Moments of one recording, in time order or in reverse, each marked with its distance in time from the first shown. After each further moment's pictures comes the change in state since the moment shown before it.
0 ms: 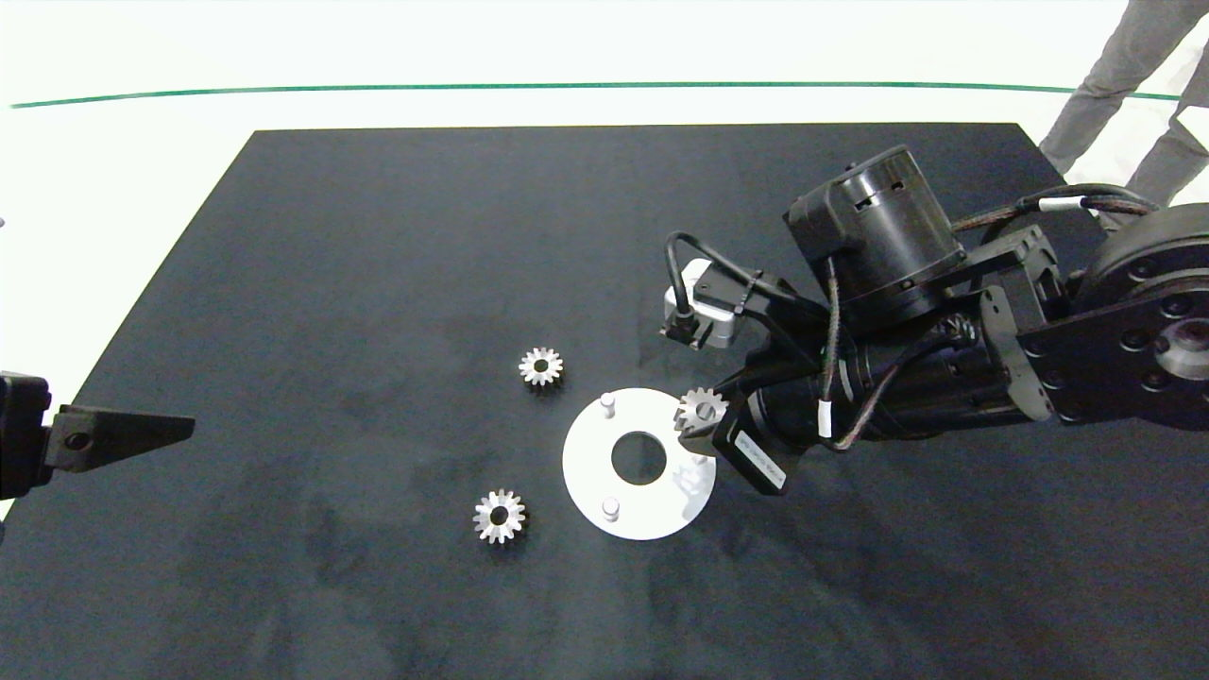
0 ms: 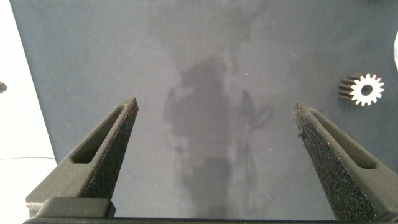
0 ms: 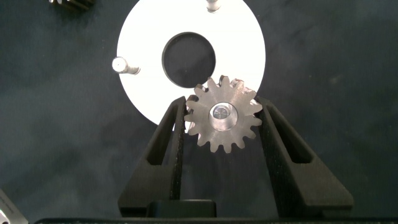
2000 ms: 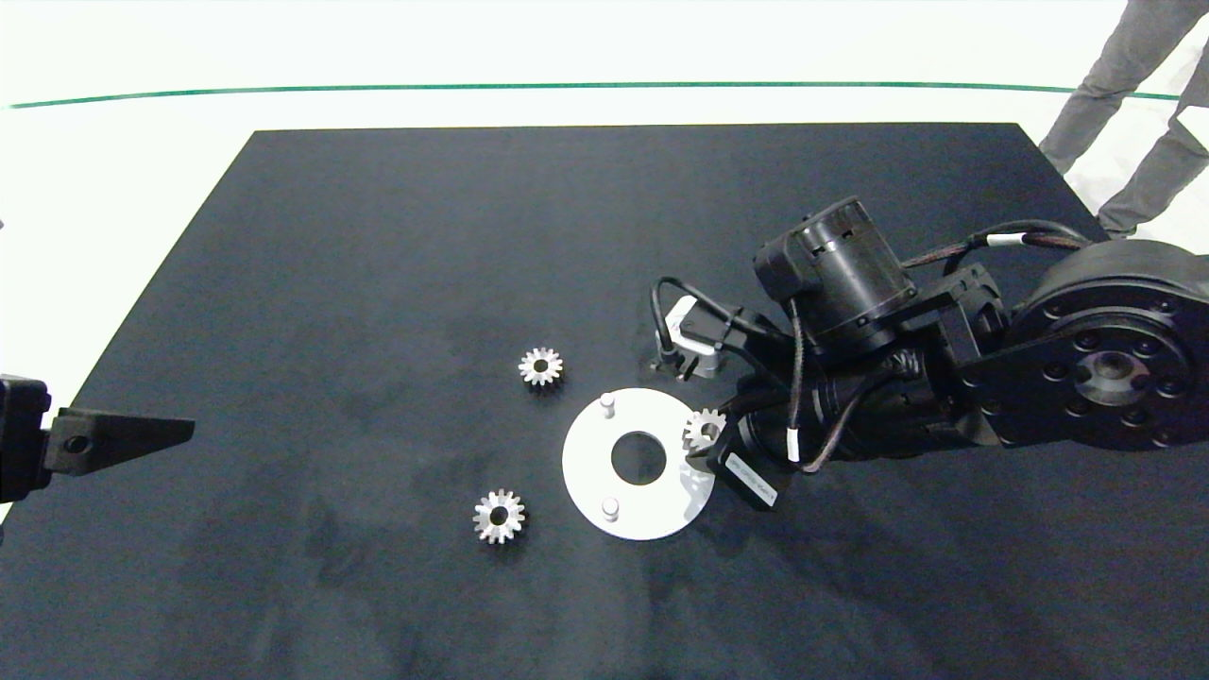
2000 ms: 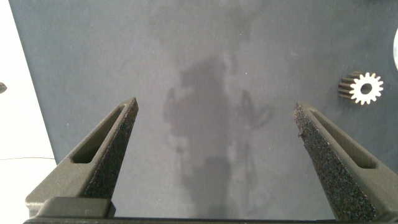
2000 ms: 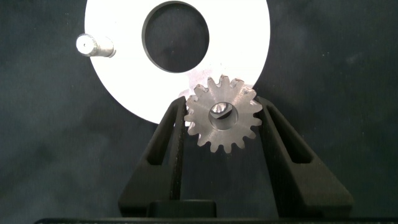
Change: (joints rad) left arm -0.002 -0.004 0.005 0.000 0.000 0.000; right arm -0.004 0.043 0.032 -0.007 -0.067 -0.001
